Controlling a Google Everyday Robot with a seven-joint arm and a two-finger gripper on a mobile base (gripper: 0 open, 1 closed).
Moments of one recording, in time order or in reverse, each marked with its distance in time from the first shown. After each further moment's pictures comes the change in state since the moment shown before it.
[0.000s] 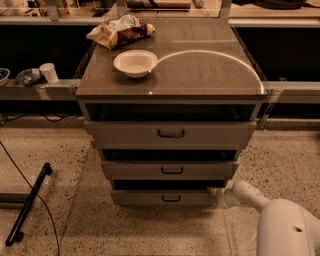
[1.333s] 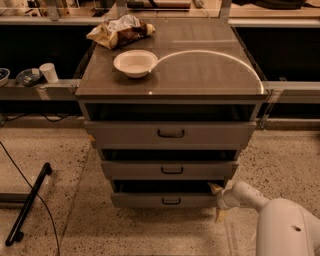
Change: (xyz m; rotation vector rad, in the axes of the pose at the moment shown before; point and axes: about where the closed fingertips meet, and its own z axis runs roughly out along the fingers) arm -0.001 0.001 0.001 -0.005 0.003 0.003
